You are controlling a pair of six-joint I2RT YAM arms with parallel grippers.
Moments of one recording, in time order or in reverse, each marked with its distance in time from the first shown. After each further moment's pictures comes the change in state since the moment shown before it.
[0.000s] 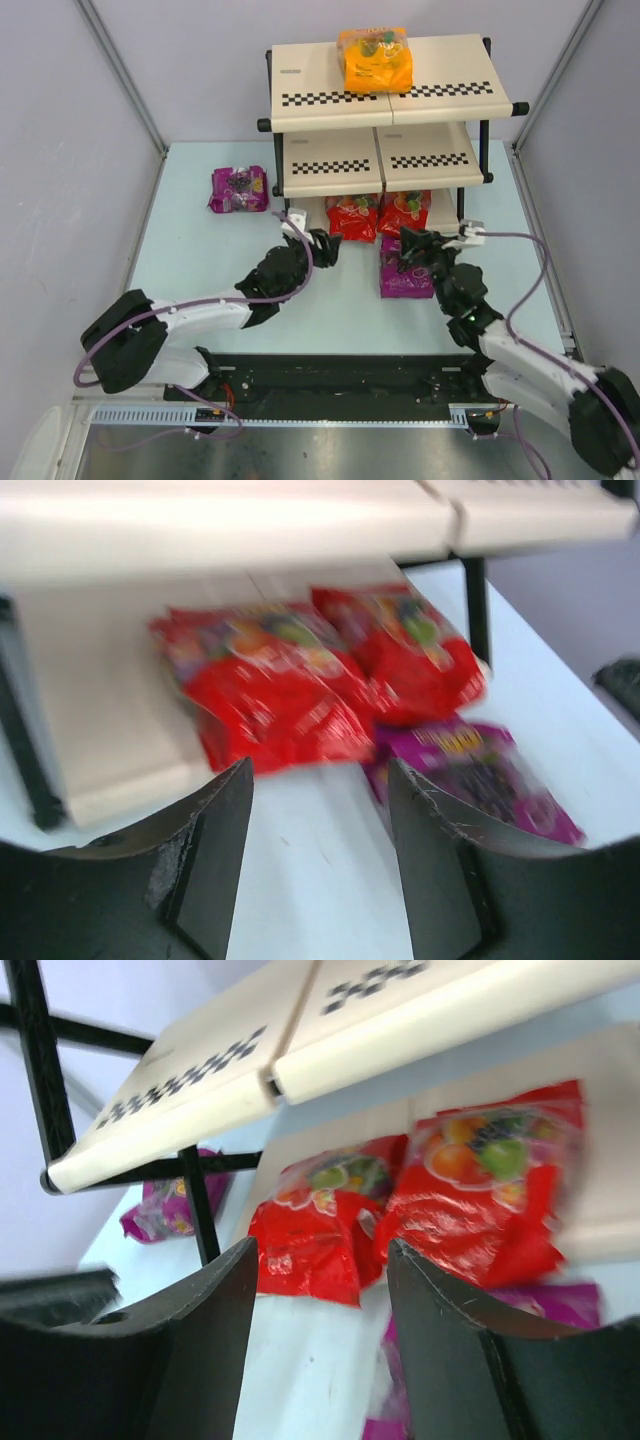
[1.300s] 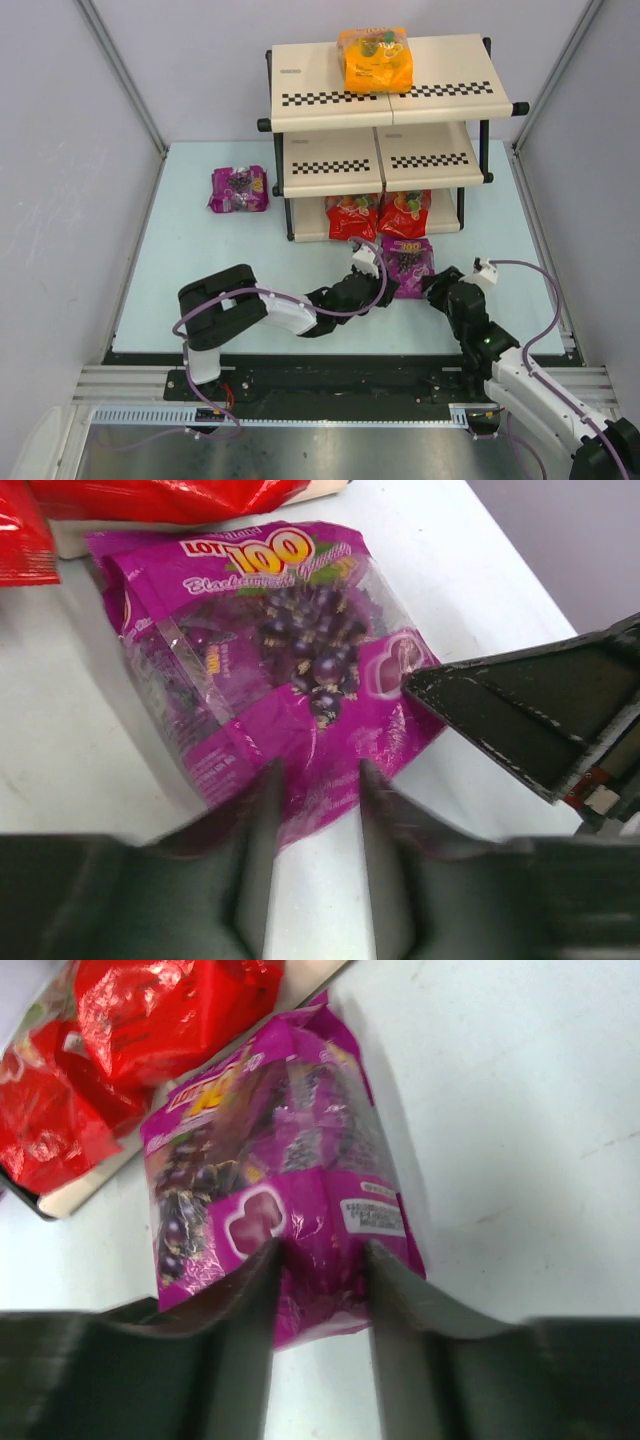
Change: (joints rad) left arm -0.315 0.531 0.238 0.056 0.023 -0.262; right arm -0.080 -0.405 -0.184 -0.776 0.063 0.409
